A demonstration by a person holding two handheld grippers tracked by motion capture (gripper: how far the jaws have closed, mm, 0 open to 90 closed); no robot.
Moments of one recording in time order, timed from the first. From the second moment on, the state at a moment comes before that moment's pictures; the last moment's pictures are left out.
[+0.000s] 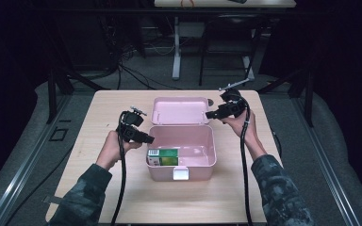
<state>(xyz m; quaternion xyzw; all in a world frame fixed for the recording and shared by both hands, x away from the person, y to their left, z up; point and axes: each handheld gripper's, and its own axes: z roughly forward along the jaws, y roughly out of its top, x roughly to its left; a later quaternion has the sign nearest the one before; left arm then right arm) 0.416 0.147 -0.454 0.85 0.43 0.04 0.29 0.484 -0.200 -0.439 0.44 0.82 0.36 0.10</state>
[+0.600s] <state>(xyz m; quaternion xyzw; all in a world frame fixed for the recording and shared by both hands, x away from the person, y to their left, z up) 0.411 0.147 -0.458 0.85 0.44 0.05 0.30 0.529 -0.178 -0.473 0.49 0.80 0.33 0.11</state>
